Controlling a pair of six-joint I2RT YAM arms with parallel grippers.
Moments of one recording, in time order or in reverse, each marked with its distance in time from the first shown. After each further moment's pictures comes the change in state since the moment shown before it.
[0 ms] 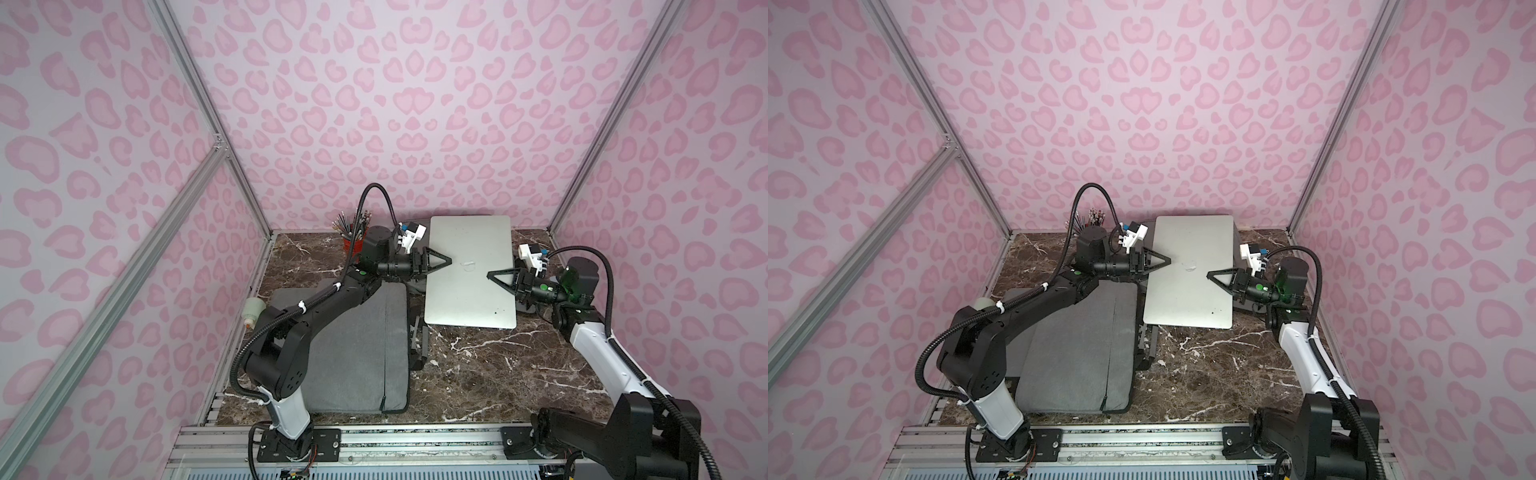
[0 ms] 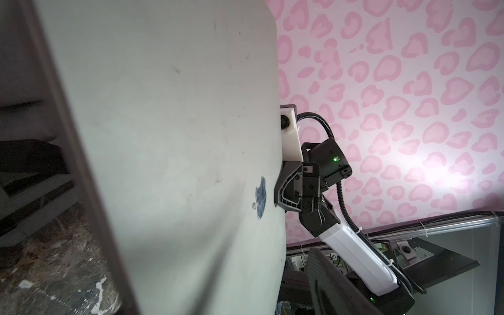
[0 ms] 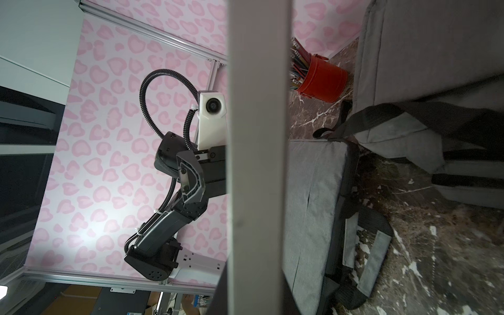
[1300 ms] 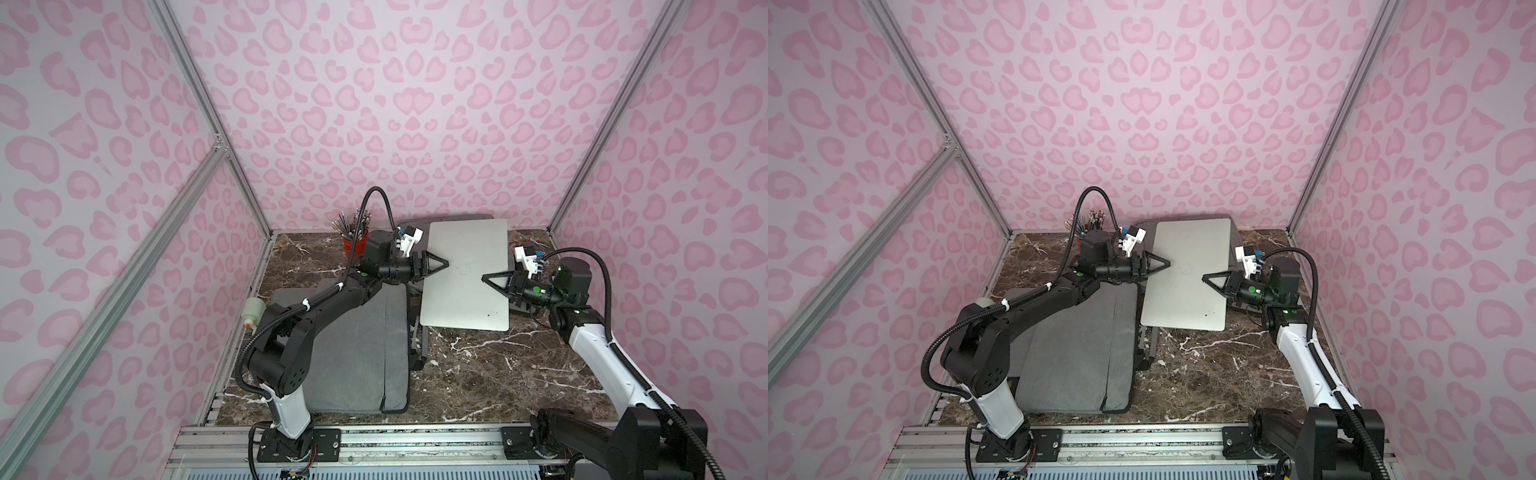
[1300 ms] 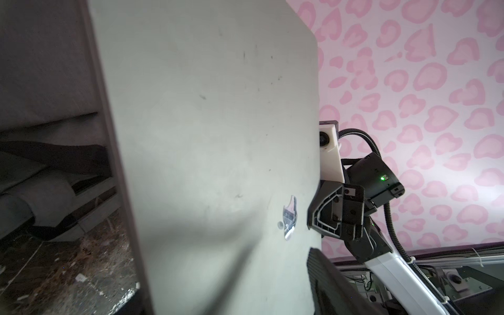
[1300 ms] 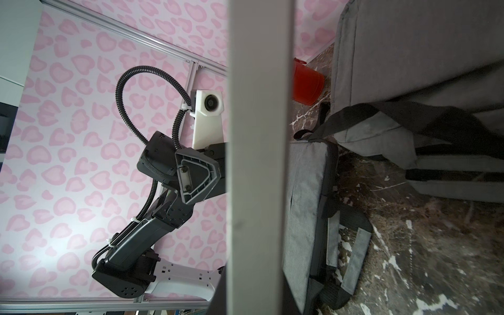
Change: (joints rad) left arm -0.005 0.026 -0.018 -0.052 -0.094 0.075; right arm 0.077 -0.031 0.026 -0.190 0.129 -0.156
